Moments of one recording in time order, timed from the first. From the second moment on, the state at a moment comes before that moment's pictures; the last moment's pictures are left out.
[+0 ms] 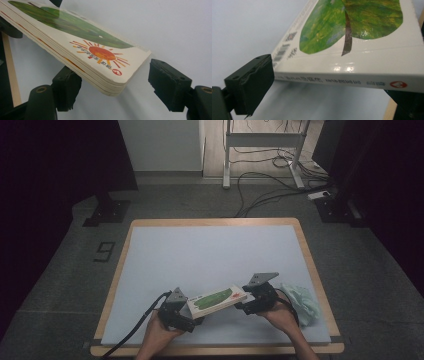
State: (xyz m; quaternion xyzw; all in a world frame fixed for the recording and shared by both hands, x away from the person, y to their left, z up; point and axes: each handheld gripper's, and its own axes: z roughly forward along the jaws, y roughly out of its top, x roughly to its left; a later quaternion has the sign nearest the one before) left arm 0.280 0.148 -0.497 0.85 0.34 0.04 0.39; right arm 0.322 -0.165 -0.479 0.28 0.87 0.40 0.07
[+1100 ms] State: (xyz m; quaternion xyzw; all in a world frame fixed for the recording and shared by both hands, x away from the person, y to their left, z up) left arm 0.261 0.152 -0.520 0.86 0.35 0.06 0.36; right arm 0.292 -0.163 -0.515 0.28 0.87 0.40 0.05
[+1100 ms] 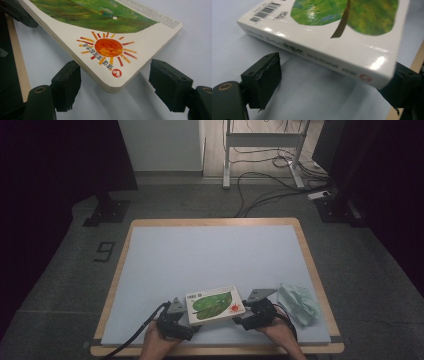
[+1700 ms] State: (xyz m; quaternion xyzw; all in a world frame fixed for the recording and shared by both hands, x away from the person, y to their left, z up) left arm 0.253 0.149 -0.523 0.88 0.32 0.10 0.34; right arm 0.282 -0.160 -0.527 0.26 0.88 0.38 0.07
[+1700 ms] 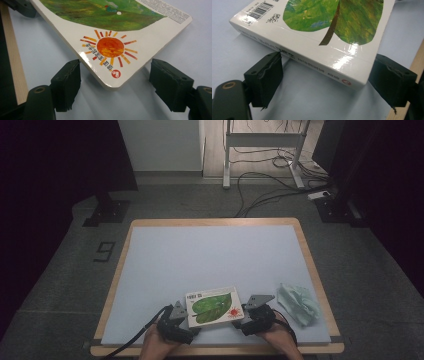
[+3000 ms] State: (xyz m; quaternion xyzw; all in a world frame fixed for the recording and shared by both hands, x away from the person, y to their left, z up) left arm 0.284 0.177 -0.514 0.87 0.32 0.10 0.36; right arm 0.319 -0.152 -0.530 0.30 0.86 0.39 0.13
